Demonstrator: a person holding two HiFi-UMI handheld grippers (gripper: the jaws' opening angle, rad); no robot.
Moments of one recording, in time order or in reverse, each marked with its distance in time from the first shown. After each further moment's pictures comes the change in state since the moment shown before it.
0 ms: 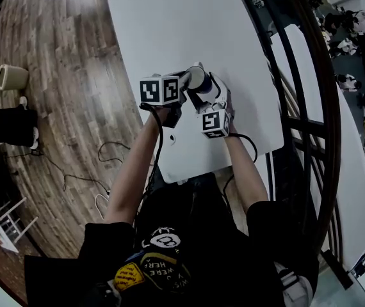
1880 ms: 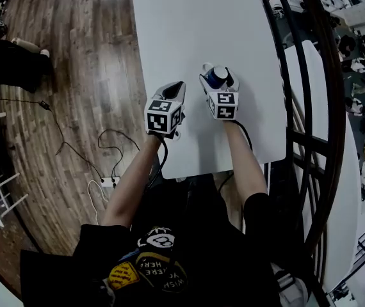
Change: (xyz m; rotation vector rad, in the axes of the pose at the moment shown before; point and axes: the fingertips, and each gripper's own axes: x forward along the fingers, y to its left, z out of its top) left arm -0.045 0.042 -0.037 0.212 -0.211 0.237; right arm 0.062 -0.022 -0.053 0.397 0.120 0.026
